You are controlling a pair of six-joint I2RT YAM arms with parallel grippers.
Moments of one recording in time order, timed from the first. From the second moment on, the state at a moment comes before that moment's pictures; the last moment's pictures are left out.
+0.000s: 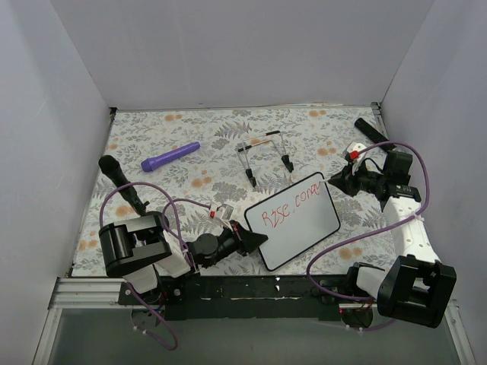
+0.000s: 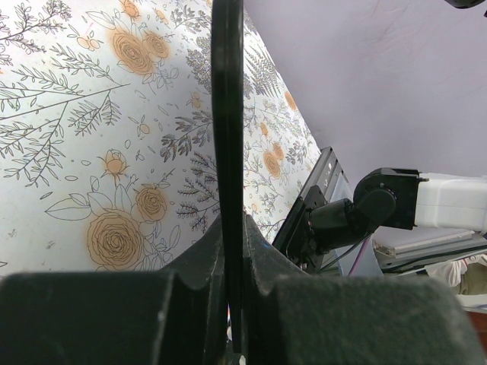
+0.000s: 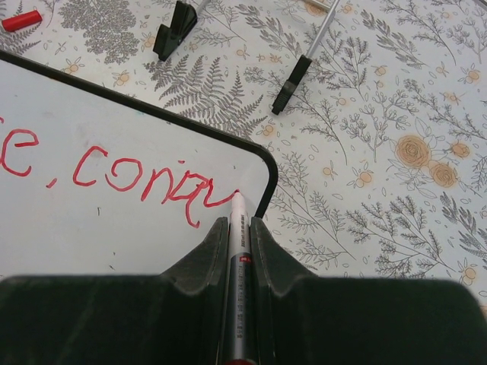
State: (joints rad) left arm -1.19 1.62 0.18 1.39 -0.19 -0.90; right arm -0.19 1.12 0.77 -0.39 -0.97 -0.69
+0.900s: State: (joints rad) left arm -1.19 1.62 0.18 1.39 -0.19 -0.91; right arm -0.19 1.11 0.77 -0.49 -0.94 -0.77
